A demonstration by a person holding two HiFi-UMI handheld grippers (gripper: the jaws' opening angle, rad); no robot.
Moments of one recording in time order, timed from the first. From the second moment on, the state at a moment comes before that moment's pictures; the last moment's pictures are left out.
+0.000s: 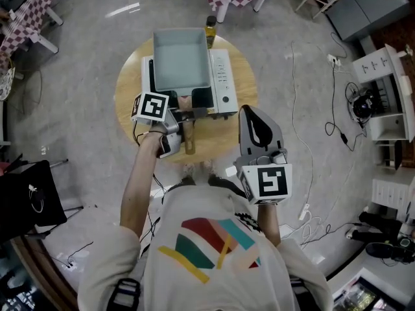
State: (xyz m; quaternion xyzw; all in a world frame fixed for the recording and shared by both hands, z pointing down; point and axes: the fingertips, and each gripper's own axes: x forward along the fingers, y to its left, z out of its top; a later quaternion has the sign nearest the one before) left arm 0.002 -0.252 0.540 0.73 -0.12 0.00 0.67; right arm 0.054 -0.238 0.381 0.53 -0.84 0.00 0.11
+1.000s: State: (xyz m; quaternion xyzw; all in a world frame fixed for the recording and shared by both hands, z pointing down) left arm -0.013 -0.206 0.353 0.87 -0.19 -0.02 0.45; right arm 0.039 -0.241 0.353 0.51 -0.86 -0.05 0.04
